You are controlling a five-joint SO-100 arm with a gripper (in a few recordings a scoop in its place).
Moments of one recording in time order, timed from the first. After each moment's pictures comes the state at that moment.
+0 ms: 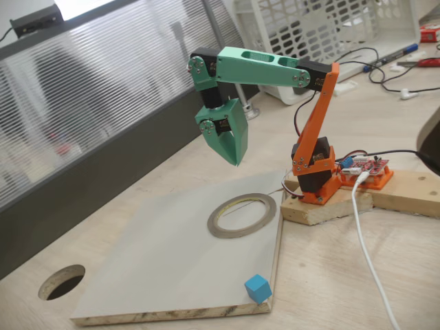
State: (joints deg) arm 8.8 117.6 96.5 114.0 100.6
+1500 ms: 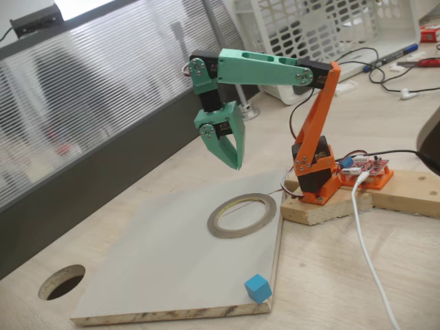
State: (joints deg) arm -4.4 117.6 96.5 114.0 100.6
